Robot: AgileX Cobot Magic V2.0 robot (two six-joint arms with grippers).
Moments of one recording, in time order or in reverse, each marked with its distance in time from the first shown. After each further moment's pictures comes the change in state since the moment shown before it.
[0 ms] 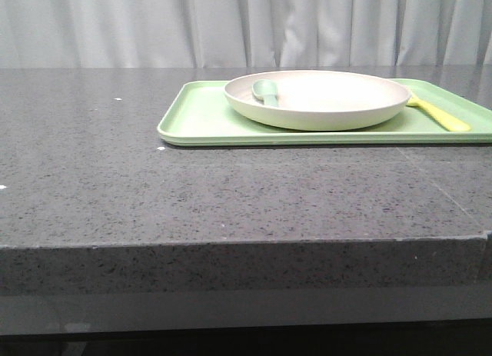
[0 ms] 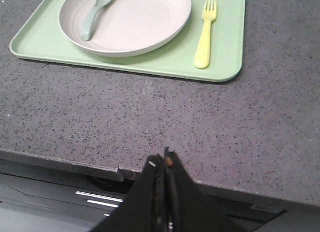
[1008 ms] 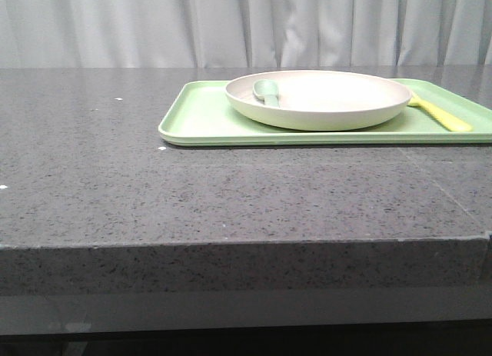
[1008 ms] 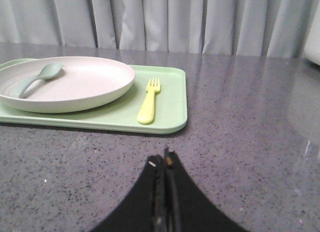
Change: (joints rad) left arm 0.000 0.000 0.000 0.000 -0.002 0.000; right arm 0.006 -0.444 0.760 -0.090 -0.875 -0.013
